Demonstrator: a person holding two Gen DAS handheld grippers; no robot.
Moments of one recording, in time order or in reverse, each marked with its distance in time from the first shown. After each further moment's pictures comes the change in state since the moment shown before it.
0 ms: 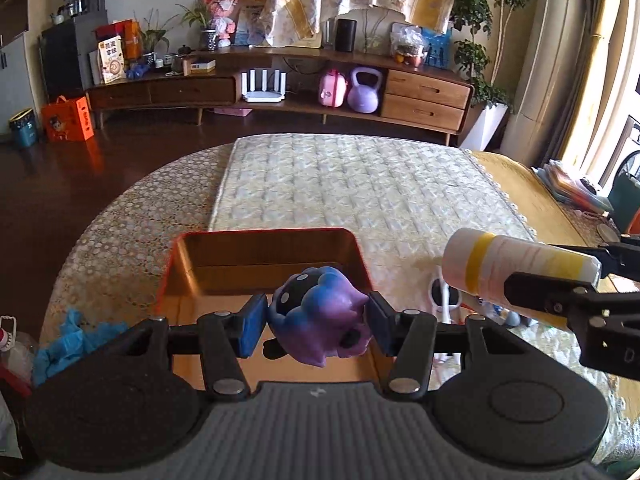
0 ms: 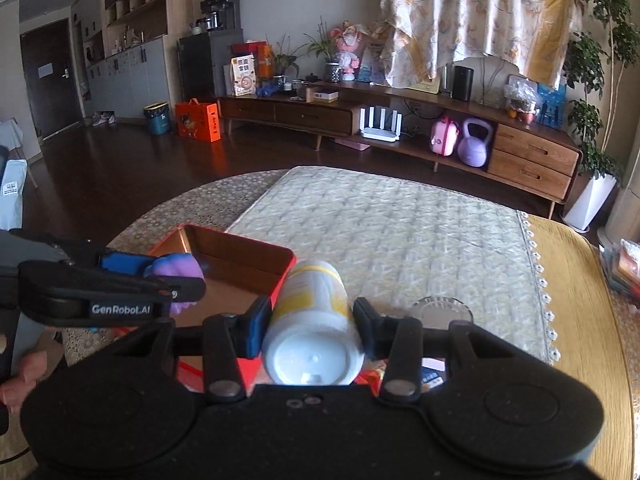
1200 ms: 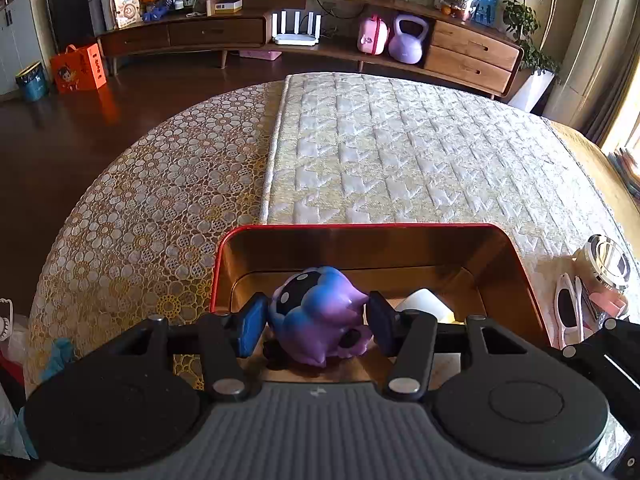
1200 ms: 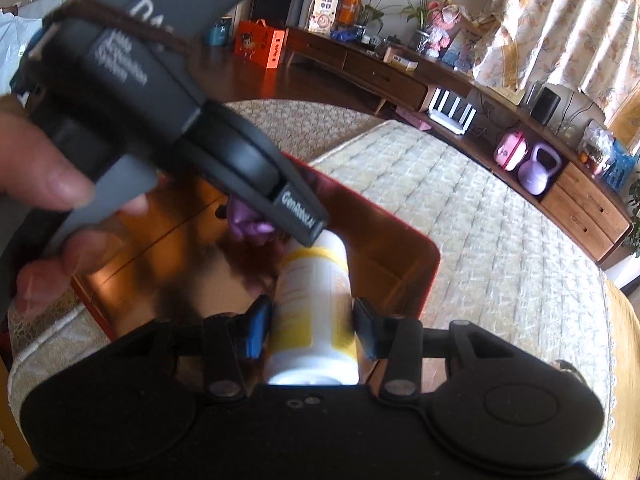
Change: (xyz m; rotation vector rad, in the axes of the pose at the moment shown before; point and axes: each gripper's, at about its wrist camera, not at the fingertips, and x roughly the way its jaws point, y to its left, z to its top) left arm 0.120 0.073 0.020 -0.036 0.164 0.041; right arm 0.137 0.105 -0.019 -0.307 0.151 0.000
